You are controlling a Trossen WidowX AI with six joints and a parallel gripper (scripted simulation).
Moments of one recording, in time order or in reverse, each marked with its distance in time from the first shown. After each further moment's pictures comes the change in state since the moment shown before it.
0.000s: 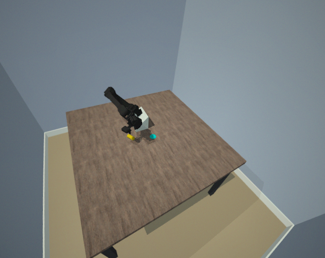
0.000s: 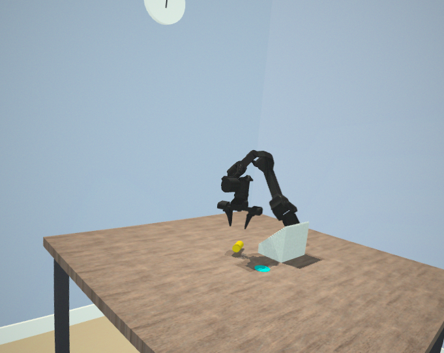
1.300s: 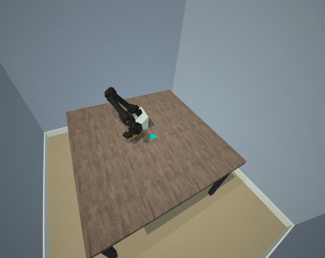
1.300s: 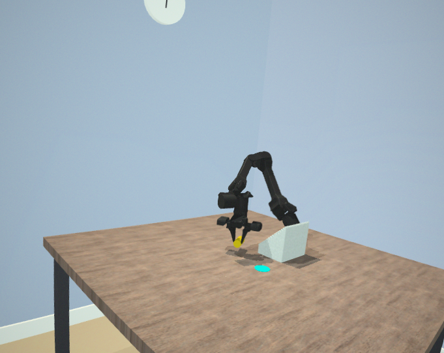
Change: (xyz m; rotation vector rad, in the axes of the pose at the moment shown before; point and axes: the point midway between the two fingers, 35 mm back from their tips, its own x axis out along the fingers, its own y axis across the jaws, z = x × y) arm 0.068 0.005 -0.005 -0.021 0.025 0.014
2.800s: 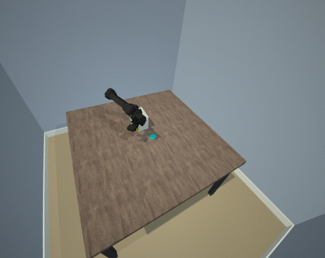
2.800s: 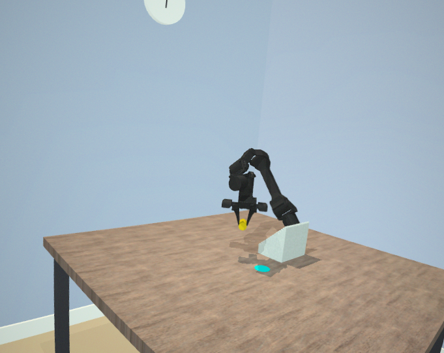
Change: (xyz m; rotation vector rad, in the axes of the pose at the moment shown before) arm -0.087 0.020 0.023 -0.226 -0.007 0.004
